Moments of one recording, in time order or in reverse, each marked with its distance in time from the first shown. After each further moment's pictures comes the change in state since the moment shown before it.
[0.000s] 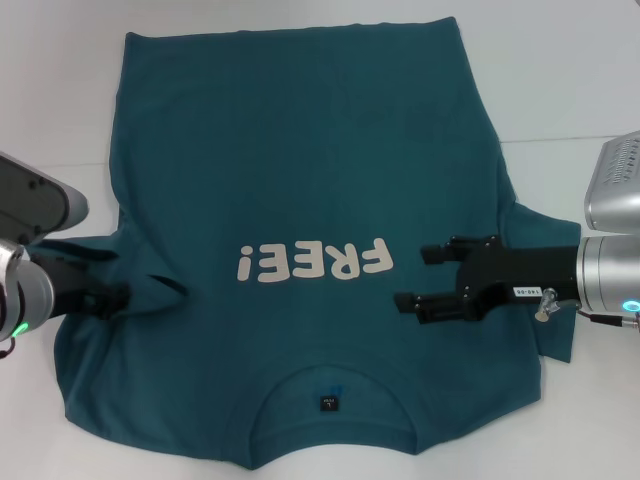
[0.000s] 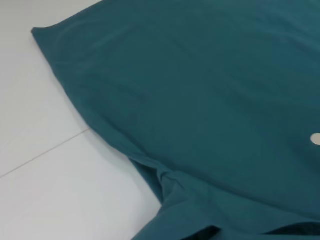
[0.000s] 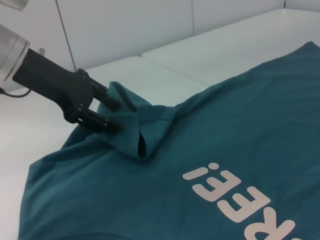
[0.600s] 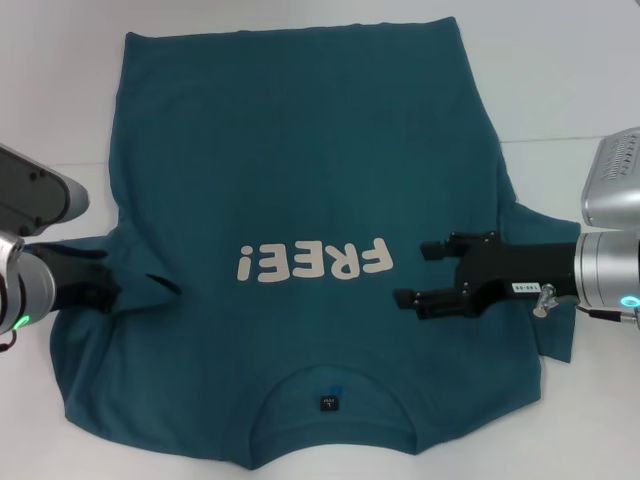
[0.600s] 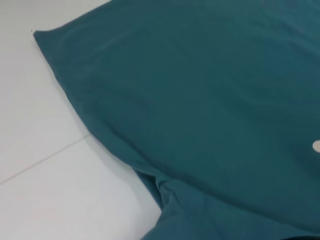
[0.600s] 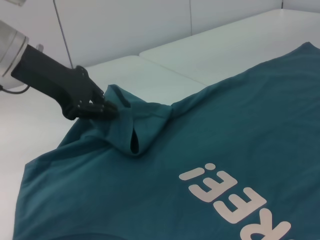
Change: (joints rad) left arm -0.015 0.001 -0.010 0.000 0.000 0.009 -0.002; right arm 0.007 -0.003 -0.006 0.000 0.000 0.012 0.000
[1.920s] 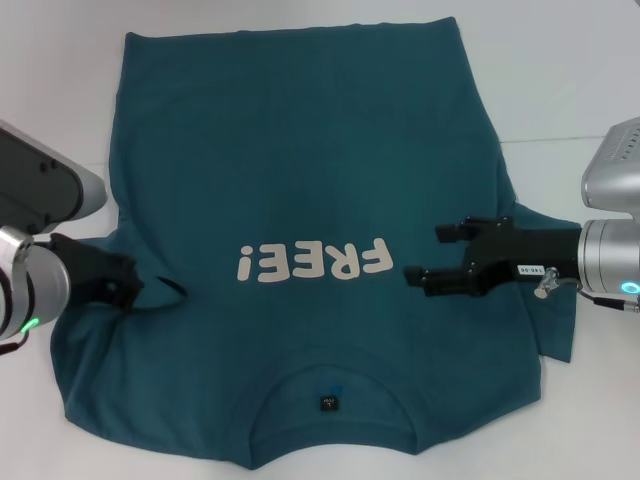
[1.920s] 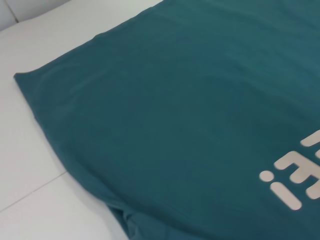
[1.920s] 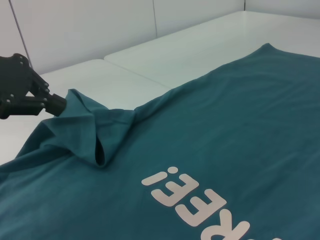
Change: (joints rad) left arm 0.113 -0.006 0.114 0.255 -0.001 0.103 -0.029; right arm 0.000 0.001 0.008 -0.002 0.008 0.081 0.036
